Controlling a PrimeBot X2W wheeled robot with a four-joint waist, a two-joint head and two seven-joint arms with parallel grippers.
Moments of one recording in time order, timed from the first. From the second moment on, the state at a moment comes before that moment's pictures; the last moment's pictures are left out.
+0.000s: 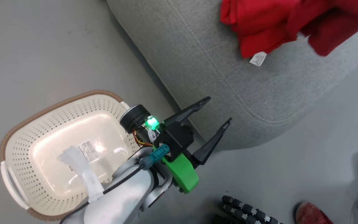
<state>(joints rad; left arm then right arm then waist) -0.55 0.21 -0.83 0.07 -0.34 -0.12 -0.02 -0.75 -0.12 -0.25 -0.06 0.31 0.13 -0.26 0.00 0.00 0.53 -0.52</state>
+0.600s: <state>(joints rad) -0.63 0.21 -0.84 0.01 -0.29 -0.09 -0.07 -0.90 -0.16 -0.39 0.42 0.18 0.13 -0.26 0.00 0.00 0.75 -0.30</state>
